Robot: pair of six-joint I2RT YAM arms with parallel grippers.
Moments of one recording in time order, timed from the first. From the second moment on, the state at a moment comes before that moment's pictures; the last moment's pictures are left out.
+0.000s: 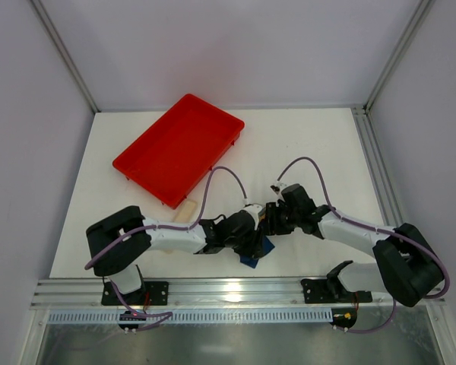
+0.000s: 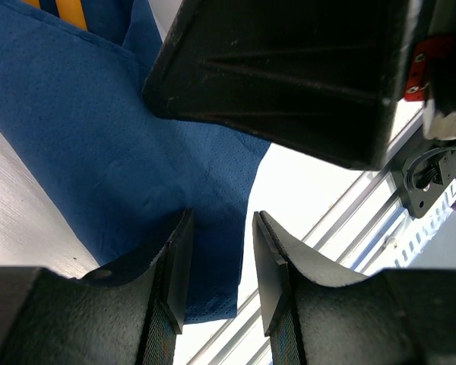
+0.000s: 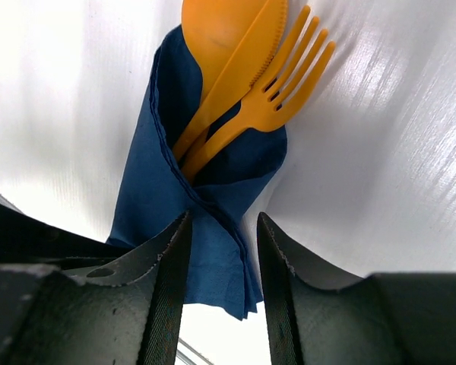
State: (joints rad) left arm -1.17 1.66 0.80 0.08 0.05 -0.72; right arm 0.57 1.27 0.49 -0.14 -0.30 0.49
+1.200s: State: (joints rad) left arm -1.17 1.64 0.74 0.14 0.05 -0.74; right arm 0.70 1.39 0.56 -0.10 -0.21 0.50
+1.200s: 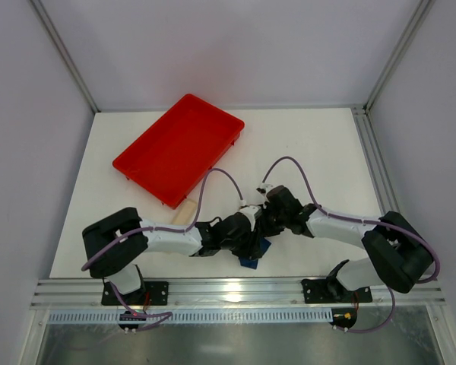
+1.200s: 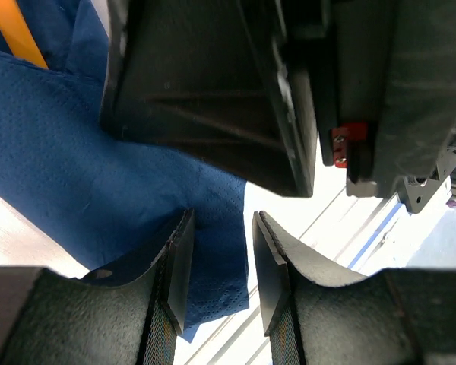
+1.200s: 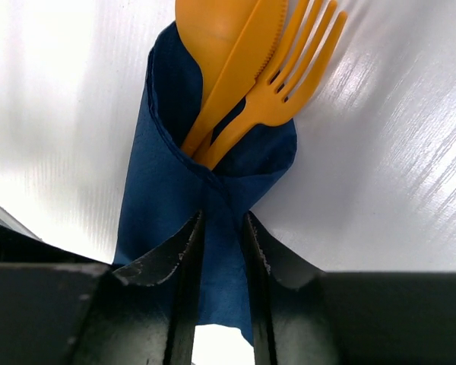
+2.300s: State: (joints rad) left arm -1.17 1.57 0.81 -0.06 -0.02 -0.73; right arm 0.75 1.34 0.54 -0.09 -0.20 0.47
